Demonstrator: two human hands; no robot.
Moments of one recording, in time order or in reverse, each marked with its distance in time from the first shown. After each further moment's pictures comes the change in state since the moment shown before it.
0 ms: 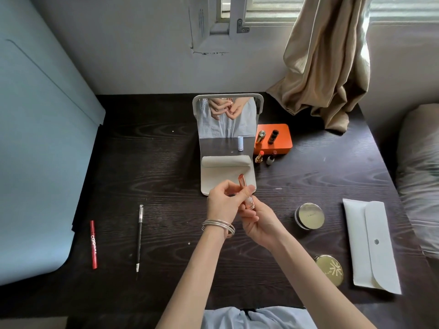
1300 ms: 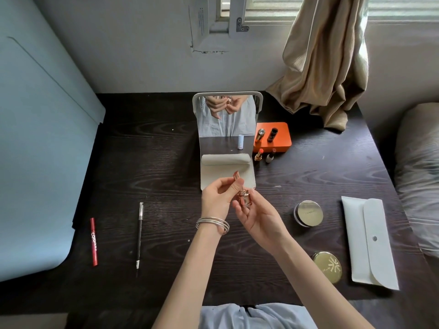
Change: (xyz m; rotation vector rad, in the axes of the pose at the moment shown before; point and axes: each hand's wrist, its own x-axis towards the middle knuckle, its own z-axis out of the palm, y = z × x) left_hand -0.002 0.000 -0.009 -0.210 0.022 -0.052; right_hand -0.019 0.007 -0.001 -0.017 -0.146 -0.148
